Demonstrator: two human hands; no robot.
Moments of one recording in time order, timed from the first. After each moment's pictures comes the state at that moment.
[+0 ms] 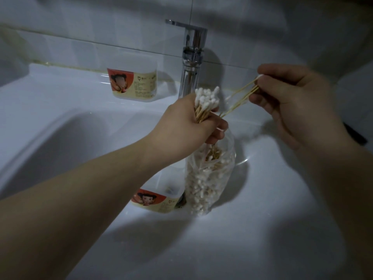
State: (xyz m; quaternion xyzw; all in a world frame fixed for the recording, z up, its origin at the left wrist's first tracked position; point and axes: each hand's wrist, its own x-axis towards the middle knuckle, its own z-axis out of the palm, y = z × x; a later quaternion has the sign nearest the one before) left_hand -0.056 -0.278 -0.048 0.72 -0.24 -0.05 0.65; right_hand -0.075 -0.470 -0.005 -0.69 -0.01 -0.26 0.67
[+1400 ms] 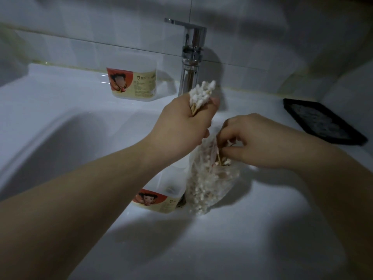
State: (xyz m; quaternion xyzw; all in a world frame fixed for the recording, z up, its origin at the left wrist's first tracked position) left_hand -0.052 -0.279 -0.052 0.76 -0.20 0.04 0.62; right_hand -0.087 -0.451 -0.019 -0.98 -0.20 0.02 0.08
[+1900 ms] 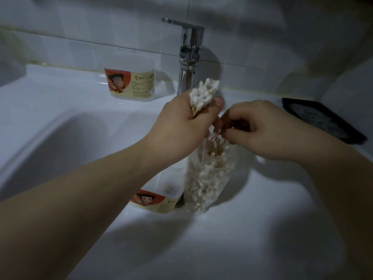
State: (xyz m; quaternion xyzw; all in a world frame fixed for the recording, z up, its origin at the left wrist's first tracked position) left_hand -0.054 -0.280 -0.051 0.76 -0.25 0.05 0.60; right_hand -0.088 -0.459 -0.010 -0.96 -0.17 -0.06 0.20
